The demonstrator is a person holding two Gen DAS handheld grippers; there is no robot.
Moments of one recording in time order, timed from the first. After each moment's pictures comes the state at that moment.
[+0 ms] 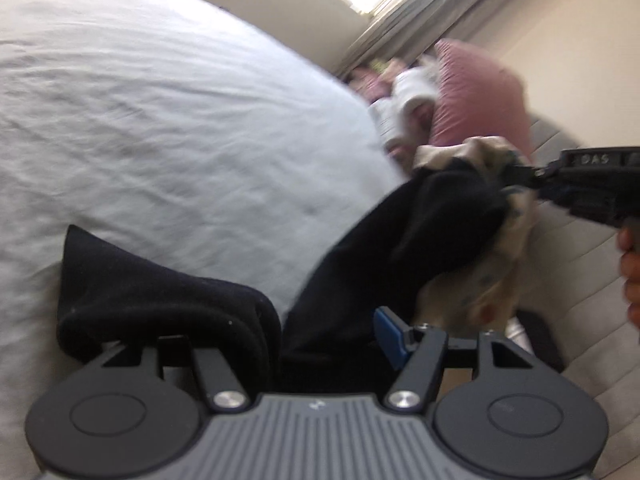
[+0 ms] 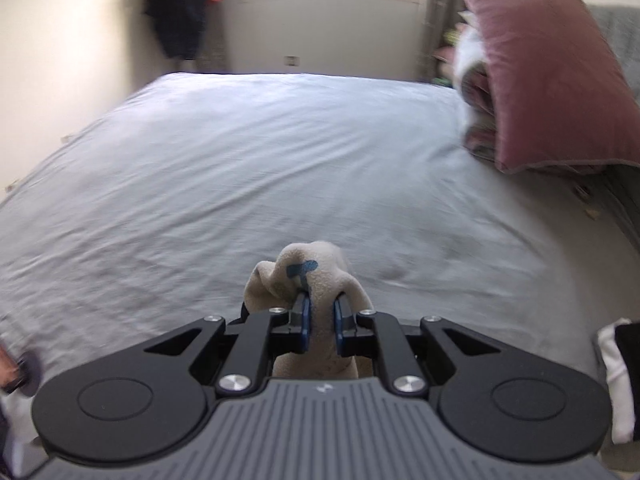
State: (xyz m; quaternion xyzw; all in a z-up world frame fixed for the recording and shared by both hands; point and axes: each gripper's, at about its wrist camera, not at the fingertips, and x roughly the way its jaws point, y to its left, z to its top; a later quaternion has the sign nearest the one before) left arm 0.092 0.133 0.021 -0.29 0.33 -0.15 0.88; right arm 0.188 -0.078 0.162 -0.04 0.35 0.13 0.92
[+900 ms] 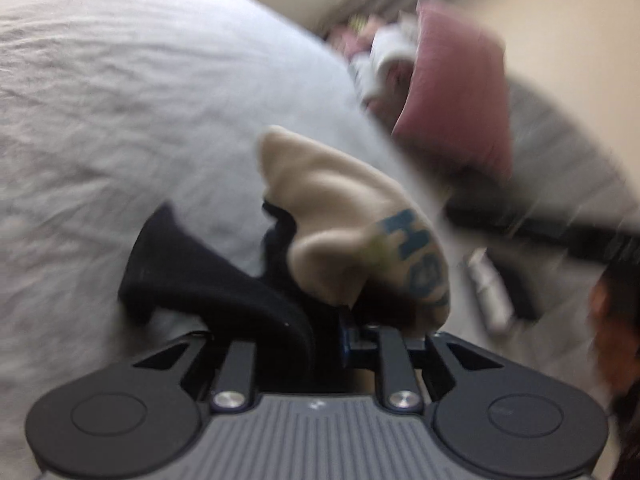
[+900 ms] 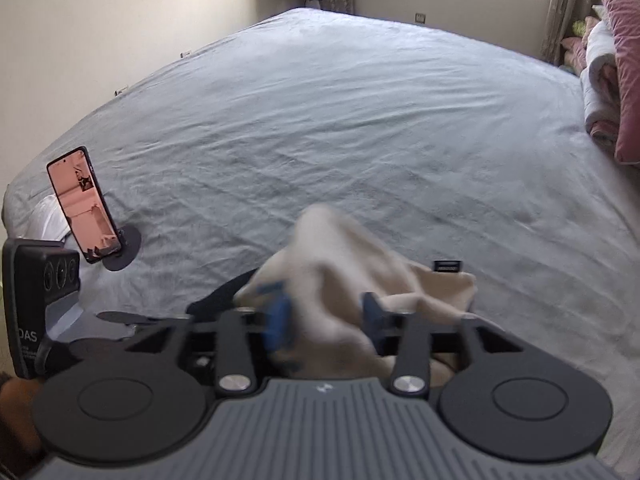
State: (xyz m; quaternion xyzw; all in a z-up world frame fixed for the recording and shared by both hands) left arm 0.066 0.131 0.020 -0.25 0.42 -0.19 0.85; right arm 0.112 -0.048 0.125 -0.09 0.40 0.27 0.87
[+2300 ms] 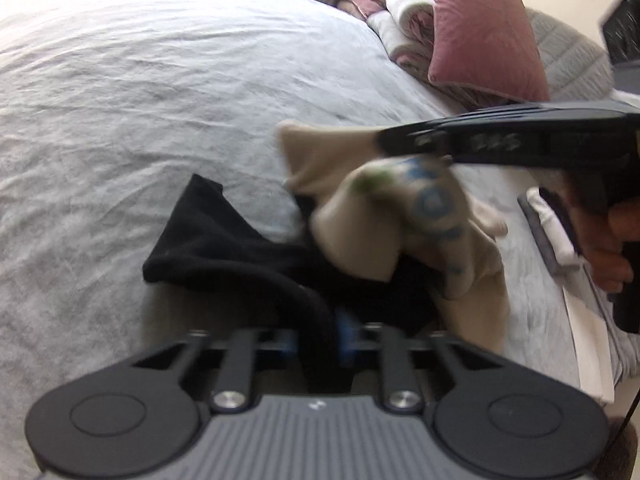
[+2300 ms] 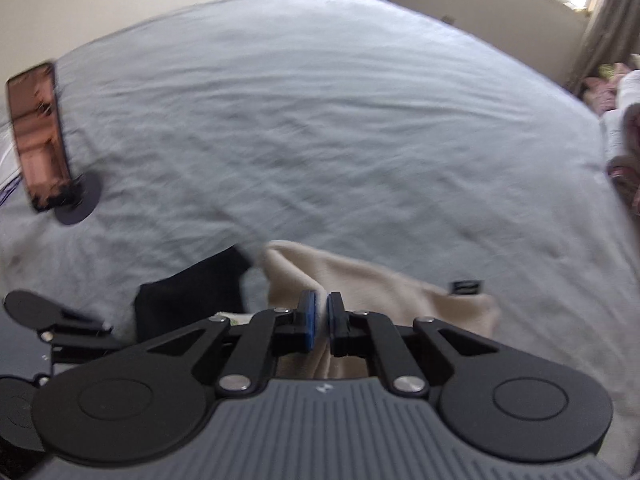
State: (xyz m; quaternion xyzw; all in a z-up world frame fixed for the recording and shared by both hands) left arm 0.054 0.150 0.004 -0.17 0.44 -0.15 0.87; right arm 0.149 0.009 0.075 -0.18 0.39 0.26 0.86
